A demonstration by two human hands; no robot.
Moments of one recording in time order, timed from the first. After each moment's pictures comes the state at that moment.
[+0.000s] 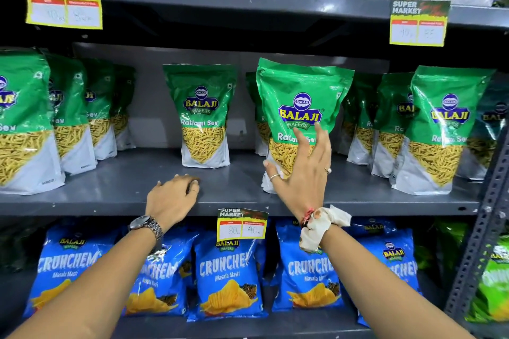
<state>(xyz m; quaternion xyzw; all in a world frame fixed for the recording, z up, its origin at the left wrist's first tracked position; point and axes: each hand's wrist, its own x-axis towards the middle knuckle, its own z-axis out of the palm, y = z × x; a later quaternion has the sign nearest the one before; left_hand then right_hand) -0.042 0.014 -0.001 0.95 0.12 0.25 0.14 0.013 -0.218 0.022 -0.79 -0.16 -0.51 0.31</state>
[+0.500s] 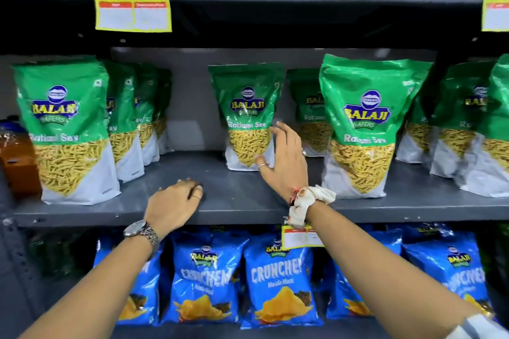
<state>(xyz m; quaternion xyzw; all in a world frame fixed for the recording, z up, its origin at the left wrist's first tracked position) -0.059 0.134 0.003 0.96 0.13 0.20 0.13 0.041 -0.071 0.034 -0.80 -0.27 -0.43 0.33</state>
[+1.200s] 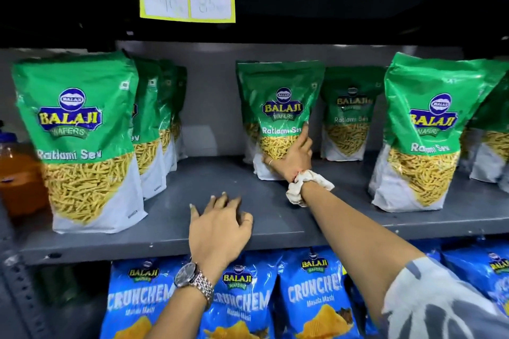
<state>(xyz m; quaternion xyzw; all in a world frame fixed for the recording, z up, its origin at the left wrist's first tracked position) -0.037 0.150 -0.016 0.96 0.08 0.22 0.13 0.131 0.022 0.036 -0.86 -0.07 -0.28 0.41</state>
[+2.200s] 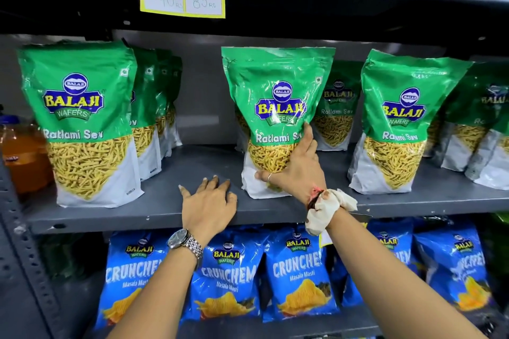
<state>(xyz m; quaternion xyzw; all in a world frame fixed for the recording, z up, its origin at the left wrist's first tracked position) -0.042 0.152 -0.013 0.98 0.07 0.18 0.11 0.003 -0.019 0.041 -0.89 -0.13 -0.27 0.34</state>
